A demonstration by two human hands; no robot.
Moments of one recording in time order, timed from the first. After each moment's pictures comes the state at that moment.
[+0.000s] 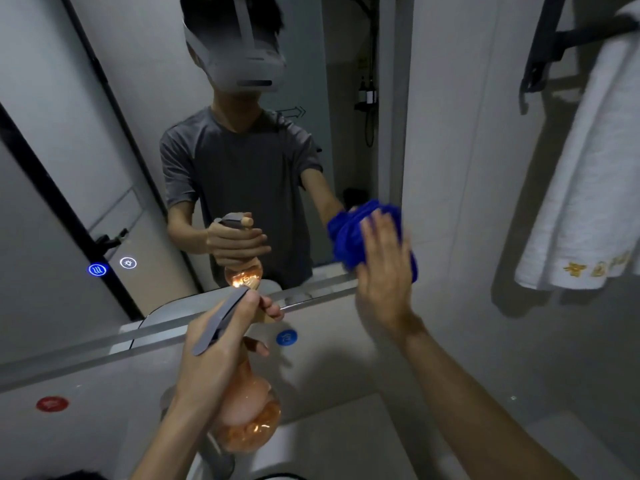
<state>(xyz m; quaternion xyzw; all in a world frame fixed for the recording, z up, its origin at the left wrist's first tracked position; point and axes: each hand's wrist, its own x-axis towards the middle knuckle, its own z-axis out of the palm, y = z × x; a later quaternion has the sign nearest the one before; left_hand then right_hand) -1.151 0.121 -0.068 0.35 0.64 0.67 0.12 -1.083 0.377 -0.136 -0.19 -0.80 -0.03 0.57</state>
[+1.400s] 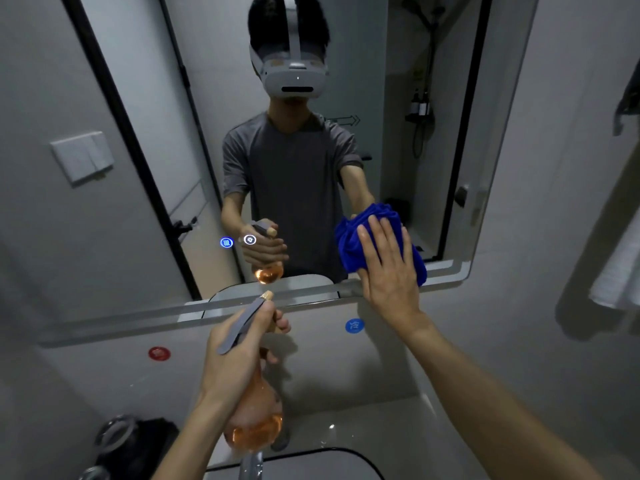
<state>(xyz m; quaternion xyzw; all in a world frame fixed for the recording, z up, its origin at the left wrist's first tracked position) -1.188 0.012 -0.075 0.26 0.68 0.67 0.10 -1.145 0.284 -0.114 -0.13 -0.85 -0.12 0.51</state>
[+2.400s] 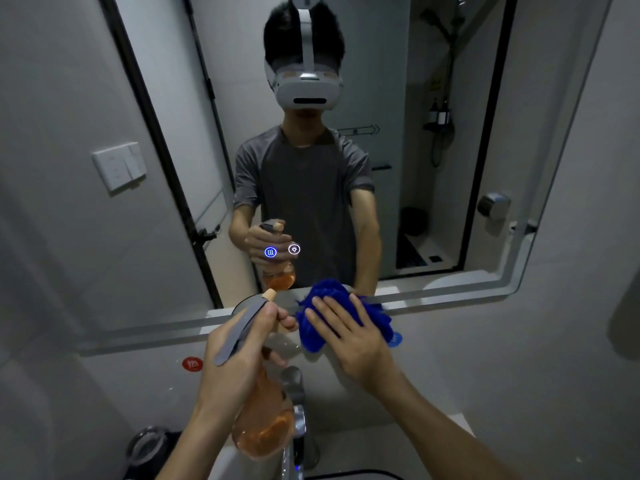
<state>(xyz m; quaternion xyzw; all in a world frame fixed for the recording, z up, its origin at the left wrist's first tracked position) -1.221 -0.028 -0.056 0.30 0.65 0.69 0.05 -1.203 0.197 -0.193 0.05 -0.88 -0.17 0.44</state>
